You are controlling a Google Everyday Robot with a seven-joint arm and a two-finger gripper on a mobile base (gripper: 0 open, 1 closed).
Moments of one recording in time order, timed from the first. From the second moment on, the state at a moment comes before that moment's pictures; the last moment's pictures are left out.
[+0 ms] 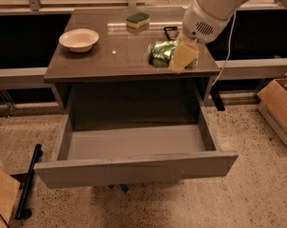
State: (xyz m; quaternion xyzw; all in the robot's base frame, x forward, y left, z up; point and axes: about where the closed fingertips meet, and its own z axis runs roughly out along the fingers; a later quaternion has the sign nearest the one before) arm 0.592 -0.098 0.946 -0.60 0.77 0.04 0.22
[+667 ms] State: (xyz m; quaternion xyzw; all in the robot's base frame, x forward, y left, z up) arm 0.545 -0.061 0.839 -0.58 0.79 0.08 0.17
